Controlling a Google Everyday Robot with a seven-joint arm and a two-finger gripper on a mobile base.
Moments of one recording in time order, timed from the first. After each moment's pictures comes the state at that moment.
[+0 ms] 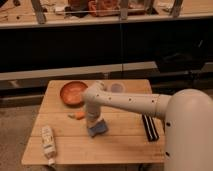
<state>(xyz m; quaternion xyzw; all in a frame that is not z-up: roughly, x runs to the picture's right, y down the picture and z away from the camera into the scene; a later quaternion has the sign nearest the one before) -0.080 0.178 0.825 -0.34 -0.19 -0.19 0.90</state>
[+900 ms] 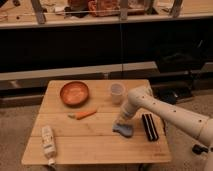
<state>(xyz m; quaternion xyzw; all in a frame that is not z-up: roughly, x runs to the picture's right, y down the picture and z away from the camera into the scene) 0.101 0.195 0.848 -0.35 -0.10 0.20 0.91</state>
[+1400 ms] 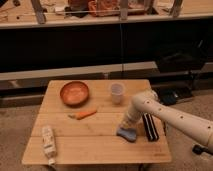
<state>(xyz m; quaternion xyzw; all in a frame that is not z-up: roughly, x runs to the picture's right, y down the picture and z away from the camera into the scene) 0.112 0.209 0.841 -0.35 -0.09 0.20 0.91</state>
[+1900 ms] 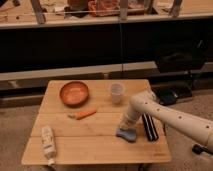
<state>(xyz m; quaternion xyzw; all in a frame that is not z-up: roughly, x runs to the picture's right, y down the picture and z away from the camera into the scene) 0.102 0.214 0.835 -0.36 -0.09 0.17 0.91</state>
